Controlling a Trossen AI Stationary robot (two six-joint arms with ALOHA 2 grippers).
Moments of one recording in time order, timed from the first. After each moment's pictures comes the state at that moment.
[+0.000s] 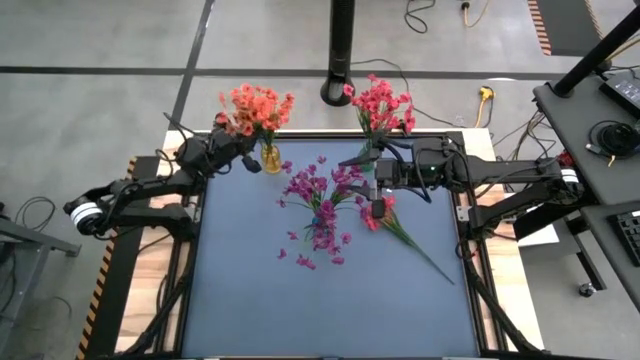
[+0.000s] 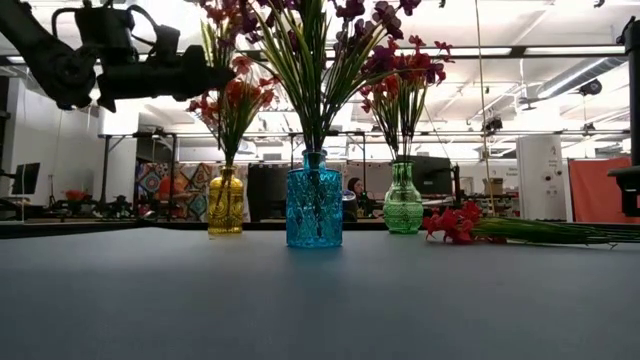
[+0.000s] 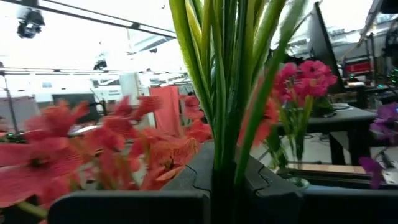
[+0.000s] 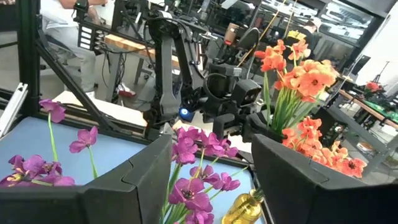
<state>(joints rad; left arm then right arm) 0.76 1.10 0.32 1.10 0.20 0.11 -0.03 1.27 1.23 -0.04 0.03 -0.34</state>
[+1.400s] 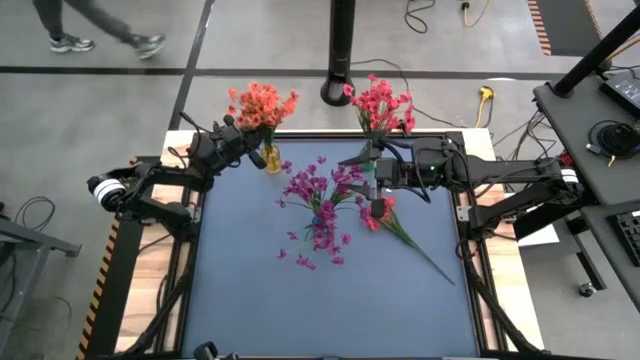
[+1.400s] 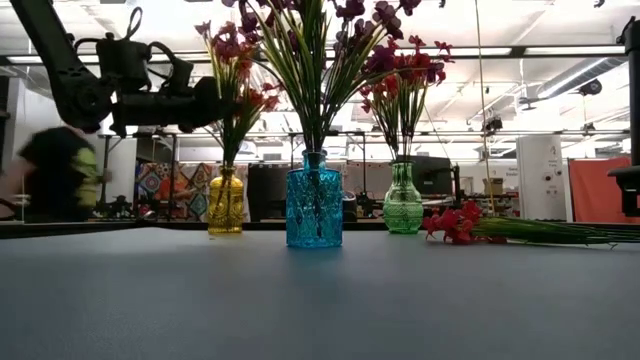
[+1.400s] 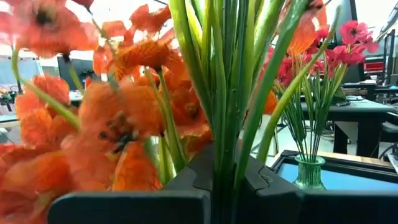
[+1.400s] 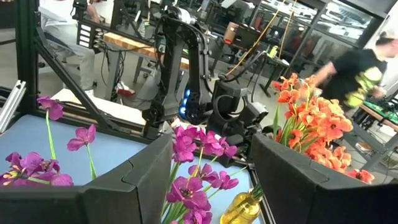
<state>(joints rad) 0.83 1.37 0.31 1.30 0.22 0.01 -0.03 1.27 1.23 -0.05 0.03 -0.35</state>
